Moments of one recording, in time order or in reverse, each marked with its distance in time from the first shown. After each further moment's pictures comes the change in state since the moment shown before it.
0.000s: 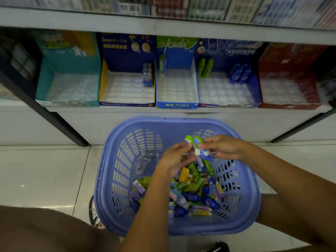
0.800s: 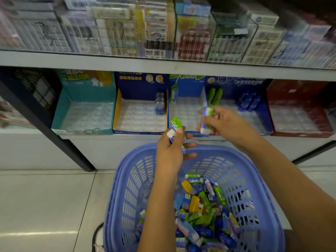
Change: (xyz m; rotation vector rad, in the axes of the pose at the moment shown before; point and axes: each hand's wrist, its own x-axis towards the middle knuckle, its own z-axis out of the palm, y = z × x) left_hand -0.051 0.103 0.010 0.068 0.184 0.580; right_hand -0.031 -0.141 0.057 -0.323 0.505 -0.538
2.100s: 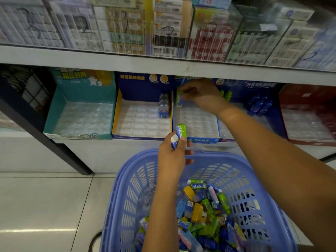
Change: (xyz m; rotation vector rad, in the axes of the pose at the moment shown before) left_hand 0.033 -0.017 -0.010 0.105 0.053 -0.046; right_hand 0.140 -0.013 0.026 -0.427 0.008 -0.329
